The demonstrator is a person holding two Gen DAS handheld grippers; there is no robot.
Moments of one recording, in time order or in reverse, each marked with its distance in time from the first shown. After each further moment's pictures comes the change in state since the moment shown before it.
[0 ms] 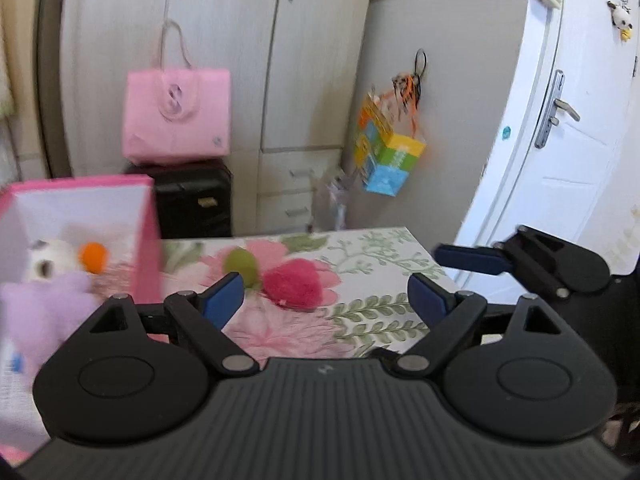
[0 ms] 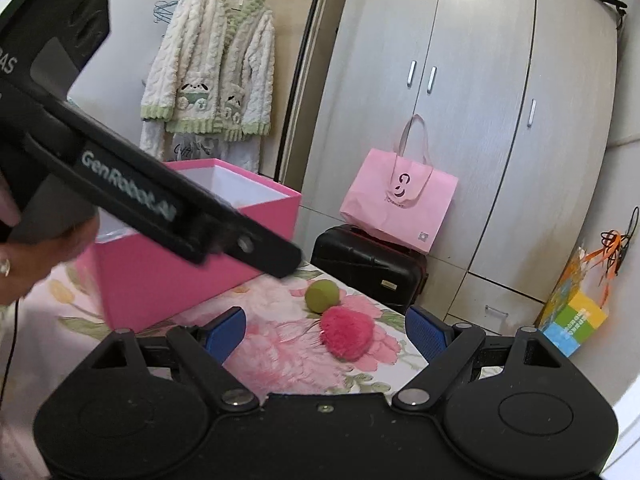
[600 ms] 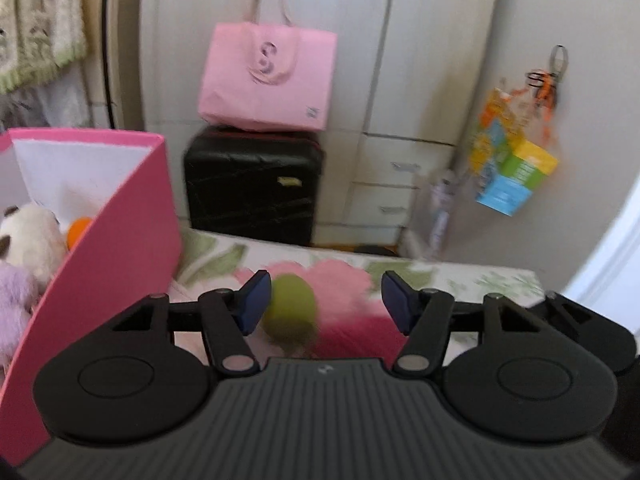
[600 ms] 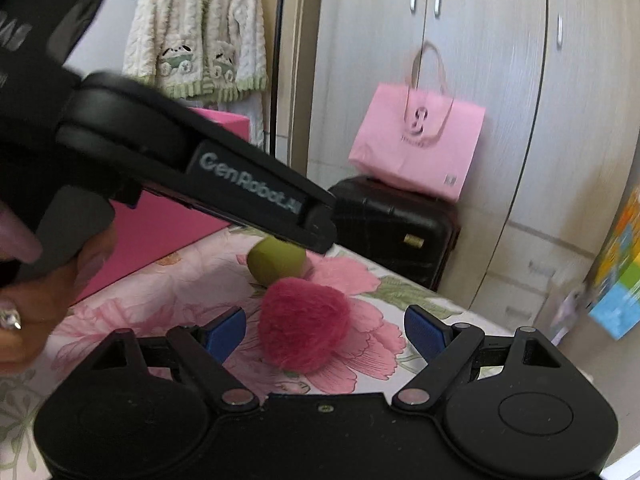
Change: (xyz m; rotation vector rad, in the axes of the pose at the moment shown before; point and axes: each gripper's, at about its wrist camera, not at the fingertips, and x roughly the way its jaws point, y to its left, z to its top) left arm 0.133 0.026 0.015 -0.177 0.004 0.331; right arm 0.139 -0.064 -0.028 0.104 0.132 0.140
